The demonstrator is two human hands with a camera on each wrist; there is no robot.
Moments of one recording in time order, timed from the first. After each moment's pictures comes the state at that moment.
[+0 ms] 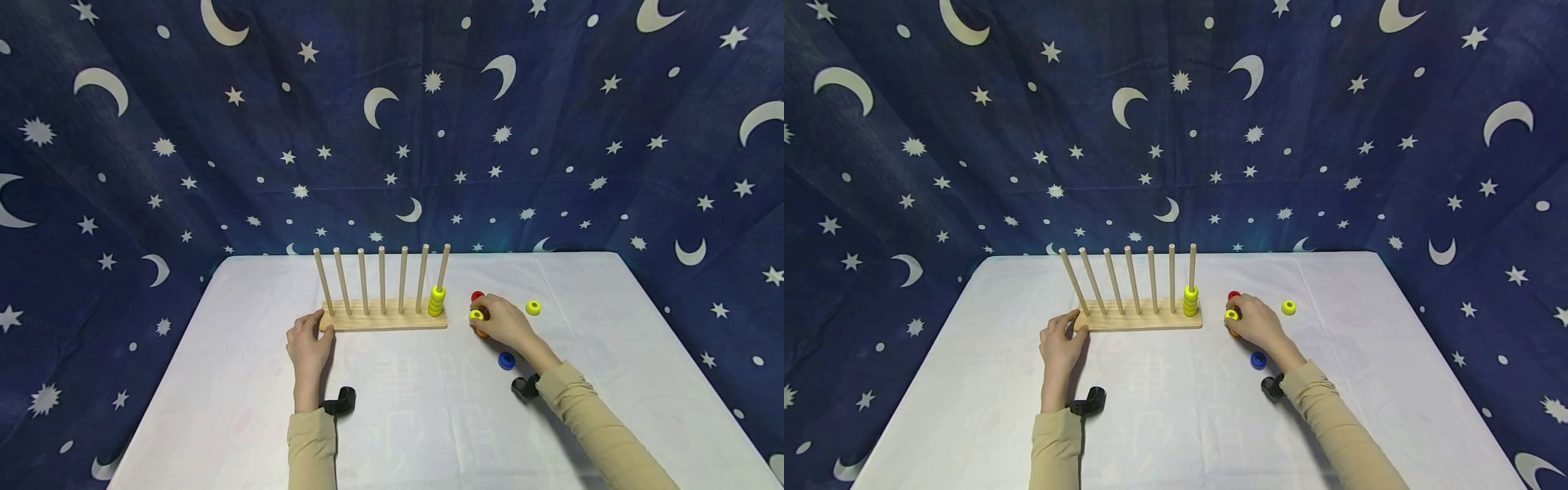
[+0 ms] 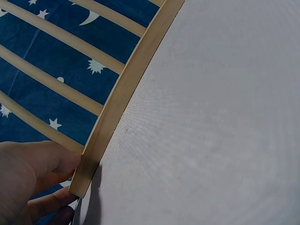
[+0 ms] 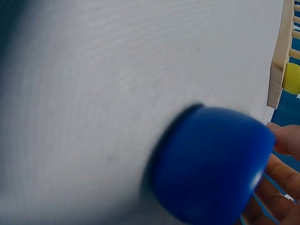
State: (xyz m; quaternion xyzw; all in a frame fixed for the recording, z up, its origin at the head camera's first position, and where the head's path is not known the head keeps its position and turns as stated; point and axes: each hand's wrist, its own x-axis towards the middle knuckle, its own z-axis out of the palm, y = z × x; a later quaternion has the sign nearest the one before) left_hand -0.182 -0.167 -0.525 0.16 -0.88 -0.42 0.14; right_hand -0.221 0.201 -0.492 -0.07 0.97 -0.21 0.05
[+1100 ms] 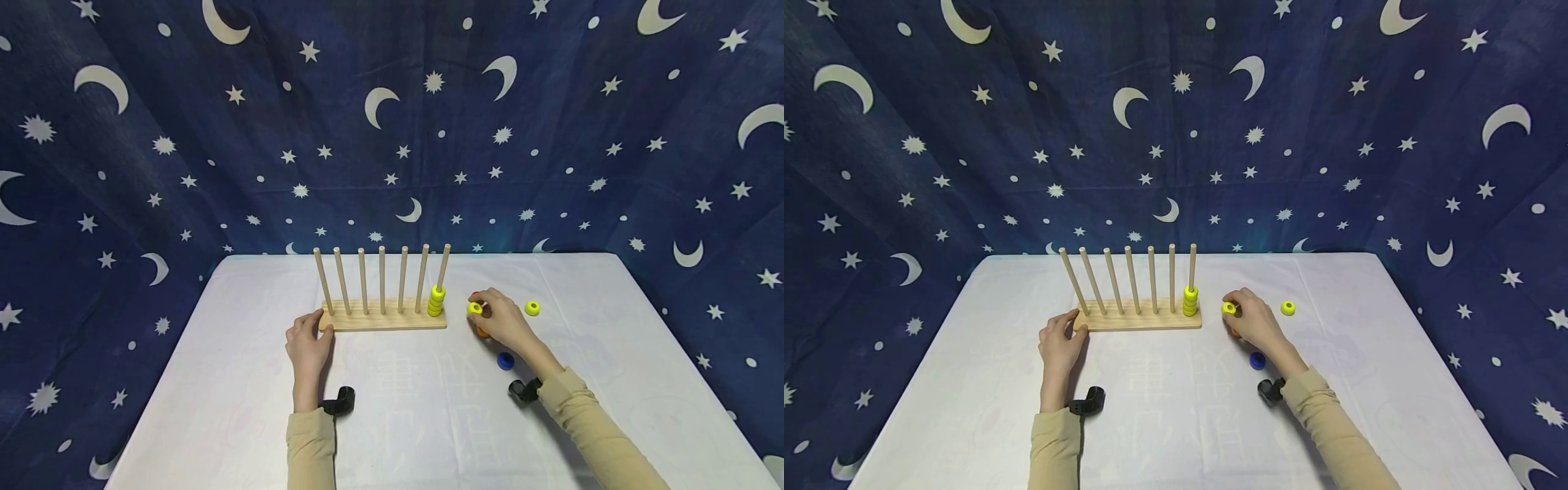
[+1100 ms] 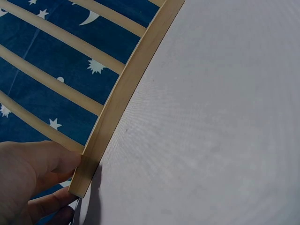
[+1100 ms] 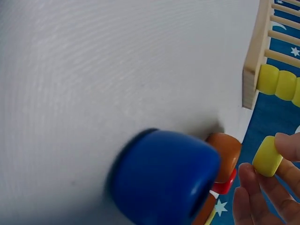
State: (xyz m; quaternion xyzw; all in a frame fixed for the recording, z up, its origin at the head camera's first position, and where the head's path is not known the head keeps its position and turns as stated) left_hand -0.182 -0.168 -0.525 0.16 -0.88 -0.42 0.15; right_hand -0.211 0.195 -0.479 -0.08 0.96 -0.28 0.00
